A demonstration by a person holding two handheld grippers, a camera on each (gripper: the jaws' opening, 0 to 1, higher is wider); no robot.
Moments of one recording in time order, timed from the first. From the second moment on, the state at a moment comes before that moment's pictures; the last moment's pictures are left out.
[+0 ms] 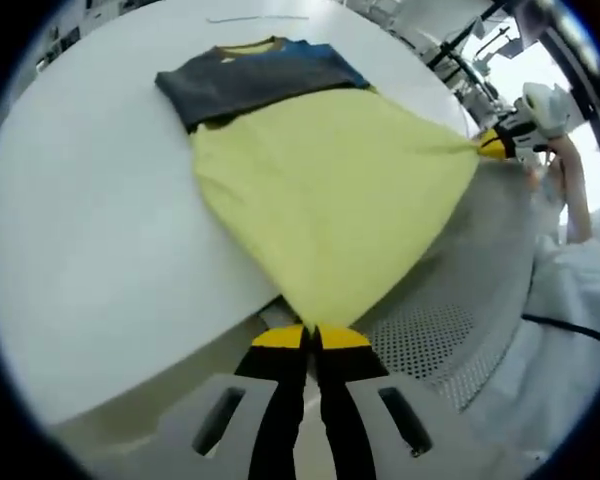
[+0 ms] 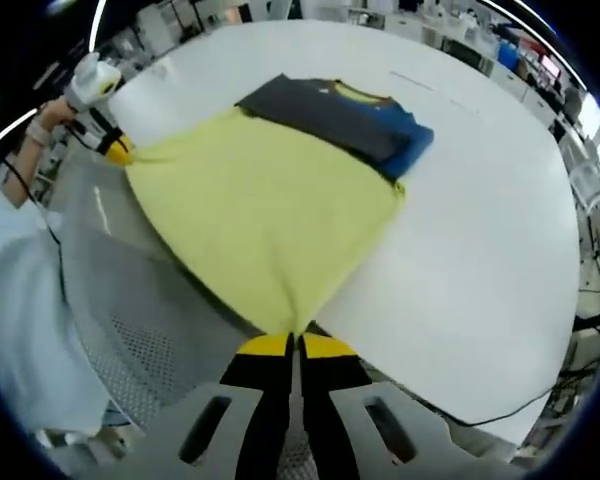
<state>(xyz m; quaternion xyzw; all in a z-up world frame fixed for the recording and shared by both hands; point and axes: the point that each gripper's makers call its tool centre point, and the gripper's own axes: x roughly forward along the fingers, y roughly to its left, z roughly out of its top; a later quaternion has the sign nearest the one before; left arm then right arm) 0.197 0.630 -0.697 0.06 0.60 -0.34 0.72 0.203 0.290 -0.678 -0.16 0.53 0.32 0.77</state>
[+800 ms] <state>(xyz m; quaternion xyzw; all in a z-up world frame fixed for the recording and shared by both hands) 0.163 0.634 -0.648 0.06 0.59 -0.33 0.74 0.162 0.289 -0.639 -0.15 0.53 0.32 0.77</state>
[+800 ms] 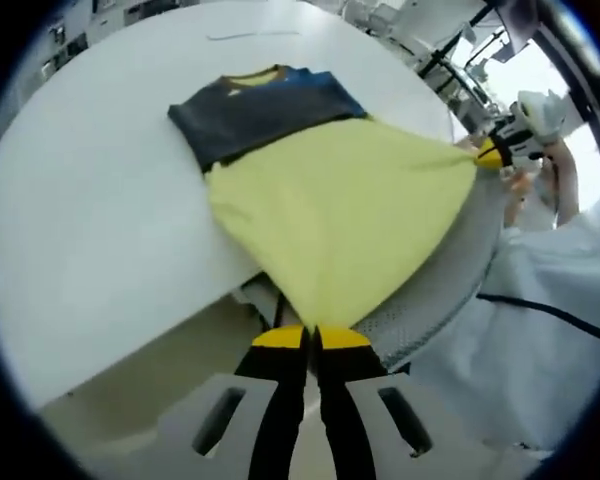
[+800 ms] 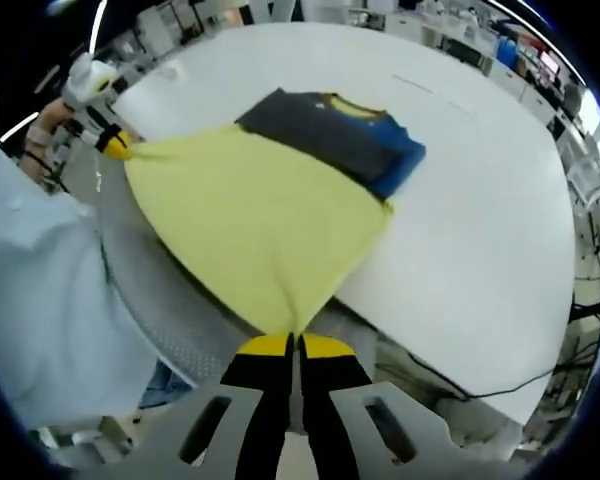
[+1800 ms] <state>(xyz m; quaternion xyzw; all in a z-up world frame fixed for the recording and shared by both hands) 0.131 0.641 -0.594 0.11 0.57 -0.33 0.74 0.141 0.292 -0.578 -0.21 0.50 0.36 0.76</state>
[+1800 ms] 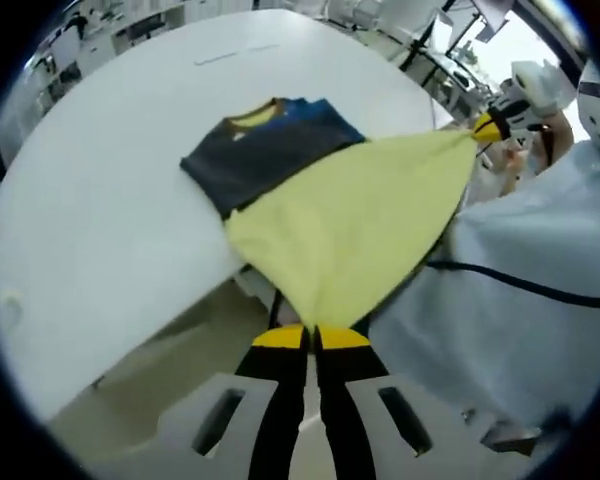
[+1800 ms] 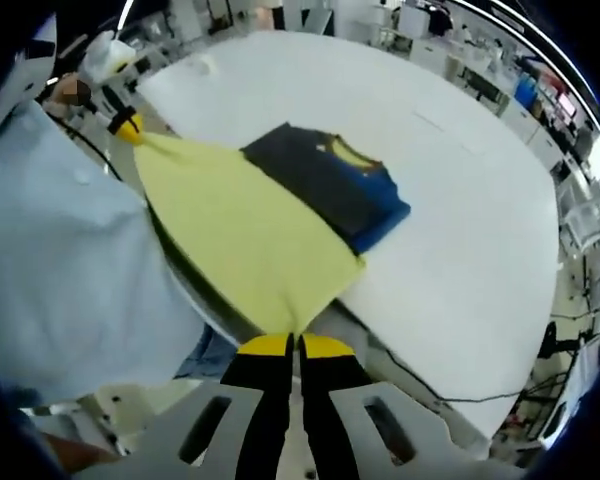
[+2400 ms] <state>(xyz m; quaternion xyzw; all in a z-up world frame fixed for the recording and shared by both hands) 0.128 0.640 -0.577 0.13 0.55 -0.34 0.75 0.139 0.294 -0.563 -0.23 0.49 0.36 0.76</state>
